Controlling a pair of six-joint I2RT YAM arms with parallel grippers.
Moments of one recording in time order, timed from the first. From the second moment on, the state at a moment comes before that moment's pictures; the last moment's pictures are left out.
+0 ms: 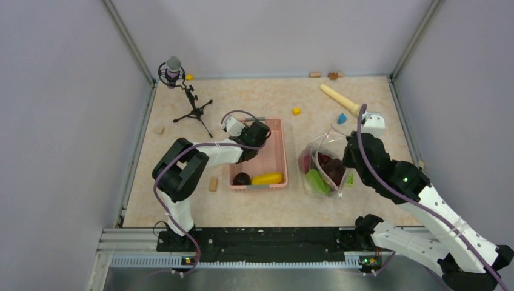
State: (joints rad) left arm -0.69 1.86 1.06 -0.04 -0.62 -1.40; right arm 0.74 0.78 1.03 -0.88 0.64 0.51
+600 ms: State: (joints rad) left arm -0.72 1.84 1.01 0.05 -0.47 -1.20; right arm 0.74 0.78 1.03 -0.88 0.64 0.51
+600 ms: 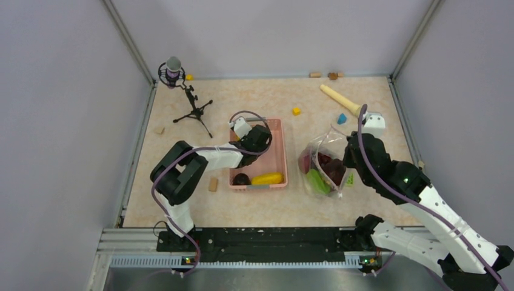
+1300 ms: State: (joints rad) left arm -0.62 1.72 1.09 0.01 -0.49 -0.47; right arm 0.74 0.77 1.03 -0.88 0.64 0.51
